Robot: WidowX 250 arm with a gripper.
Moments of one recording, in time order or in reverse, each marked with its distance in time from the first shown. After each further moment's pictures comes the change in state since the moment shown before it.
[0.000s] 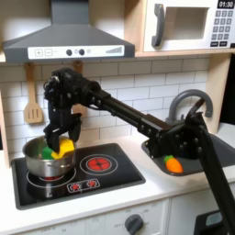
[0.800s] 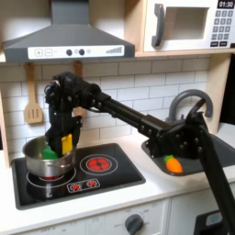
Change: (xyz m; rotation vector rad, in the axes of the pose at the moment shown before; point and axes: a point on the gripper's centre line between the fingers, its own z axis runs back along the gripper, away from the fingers) arm -0.002 0.000 -0.009 -0.002 0.009 0.037
